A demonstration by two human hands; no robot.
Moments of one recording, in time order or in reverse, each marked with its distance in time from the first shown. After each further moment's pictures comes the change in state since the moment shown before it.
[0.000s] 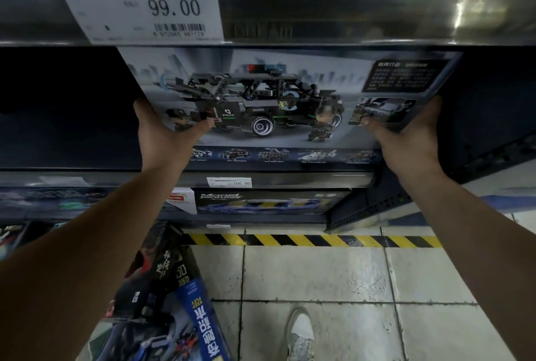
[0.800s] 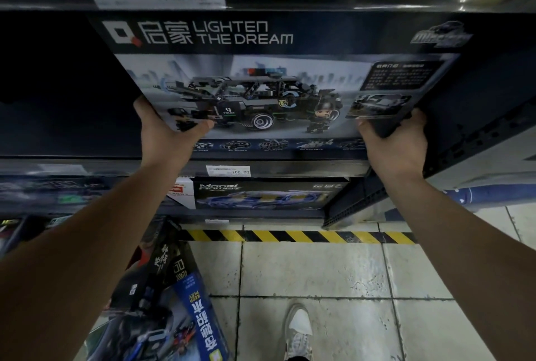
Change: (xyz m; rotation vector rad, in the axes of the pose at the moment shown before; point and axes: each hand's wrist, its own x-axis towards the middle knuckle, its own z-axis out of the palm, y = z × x) left_hand -0.021 -0.012 -0.010 0.020 -0.064 -0.057; right_hand -0.033 0.011 0.010 -0.210 0.134 0.010
